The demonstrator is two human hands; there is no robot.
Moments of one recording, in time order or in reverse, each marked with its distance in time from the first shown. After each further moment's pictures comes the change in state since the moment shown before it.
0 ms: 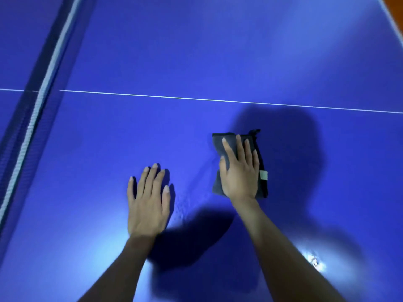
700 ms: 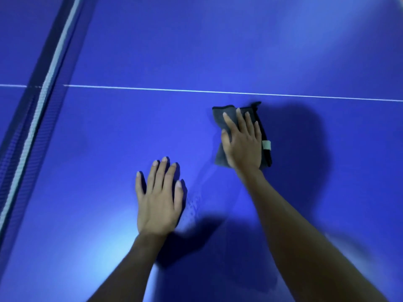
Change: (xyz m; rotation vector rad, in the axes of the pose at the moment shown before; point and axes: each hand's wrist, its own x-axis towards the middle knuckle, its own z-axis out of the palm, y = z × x) left_hand 0.007 -0.004 0.005 0.018 -0.051 0.015; right_hand 0.061 -0.028 0.014 0.090 0.059 -0.047
